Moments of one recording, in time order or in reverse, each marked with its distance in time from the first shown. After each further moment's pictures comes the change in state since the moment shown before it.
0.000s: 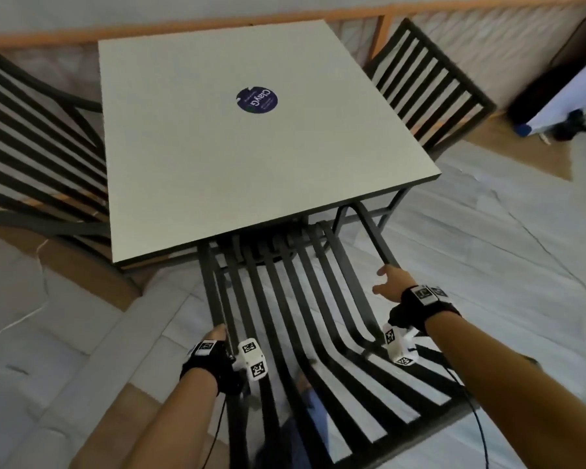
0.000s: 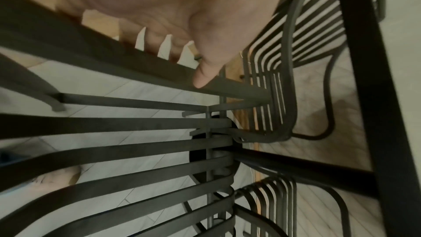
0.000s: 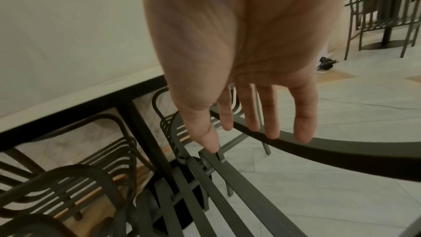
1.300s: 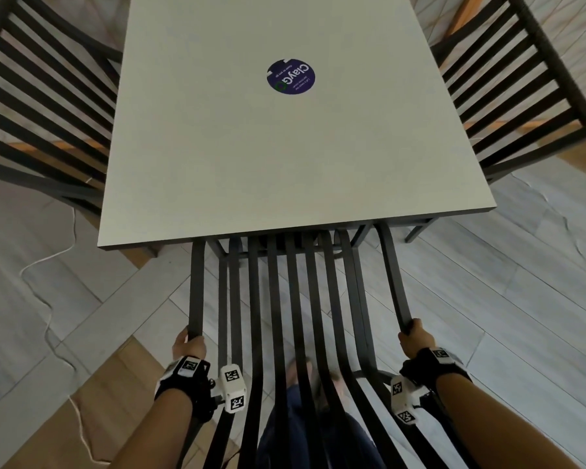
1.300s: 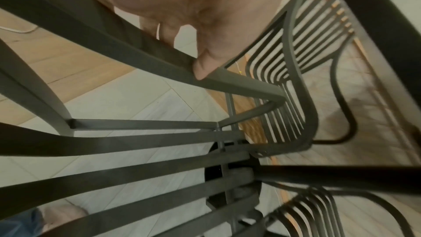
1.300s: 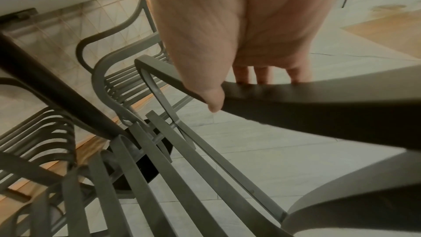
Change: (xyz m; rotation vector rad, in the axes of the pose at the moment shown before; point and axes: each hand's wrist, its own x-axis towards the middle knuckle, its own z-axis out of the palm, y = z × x) left_hand 0.026 -0.019 0.026 -0.109 0.432 -0.107; right_hand 0.093 0.083 0.037 0.037 -0.121 0.181
